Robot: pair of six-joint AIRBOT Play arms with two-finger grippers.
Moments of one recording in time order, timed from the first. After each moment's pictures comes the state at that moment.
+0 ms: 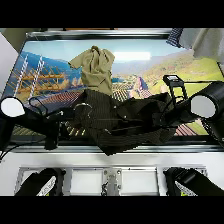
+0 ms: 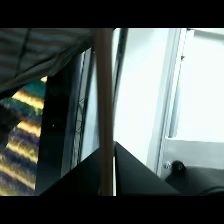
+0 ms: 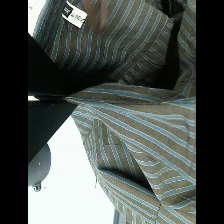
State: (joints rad) left arm -0.12 -0.88 0.91 1.13 -1.68 -0.30; right arm 0.51 -0.96 1.27 -1.57 1.71 2.01
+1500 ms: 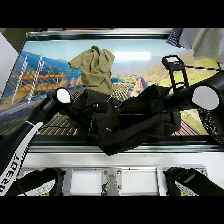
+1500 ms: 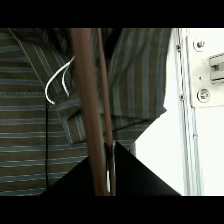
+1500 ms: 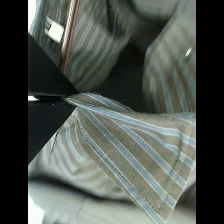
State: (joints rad) left arm -0.39 -1.29 1.03 0.94 -1.49 -0.28; right arm 0.52 -1.02 1.39 -1.61 1.53 1.88
